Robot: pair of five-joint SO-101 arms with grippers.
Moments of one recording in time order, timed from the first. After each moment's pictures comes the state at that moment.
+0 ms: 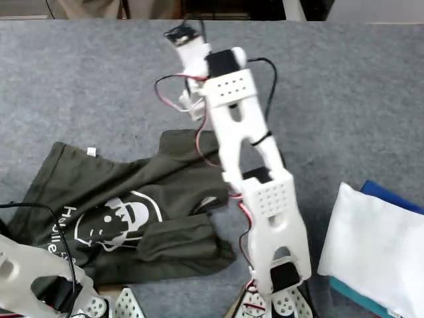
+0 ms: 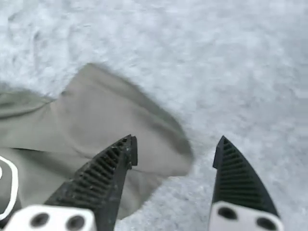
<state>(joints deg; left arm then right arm) -67.1 28.2 -3.4 99.7 -36.8 -22.8 45.1 -60.8 101.2 3.7</state>
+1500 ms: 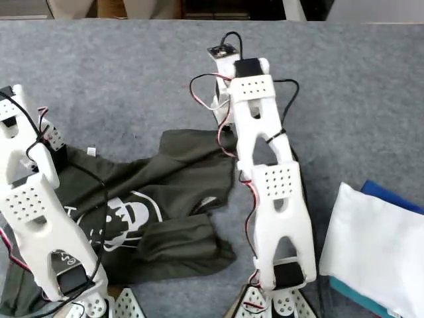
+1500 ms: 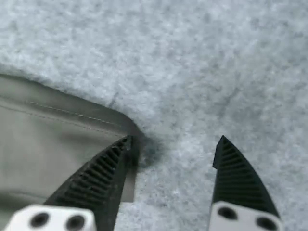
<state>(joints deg) -31.2 45.1 -35.3 95.7 13.6 -13.4 60.4 -64.6 100.3 0.1</state>
